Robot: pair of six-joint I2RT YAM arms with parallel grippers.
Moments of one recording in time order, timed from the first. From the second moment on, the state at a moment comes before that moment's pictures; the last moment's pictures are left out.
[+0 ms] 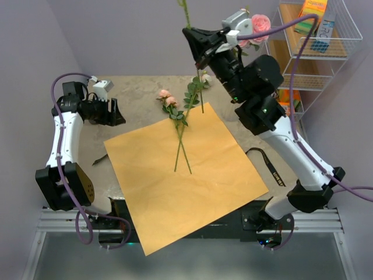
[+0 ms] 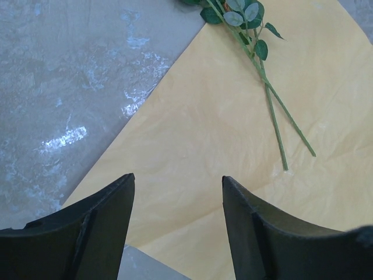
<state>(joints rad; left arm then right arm) 0.24 1.47 1.36 -0.84 0.67 0.32 0.82 1.54 1.95 0.07 0.07 -0.13</state>
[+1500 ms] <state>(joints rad) 0.24 1.58 1.36 -0.83 0.74 0.38 0.38 1.77 1.68 0.97 0.67 -0.50</state>
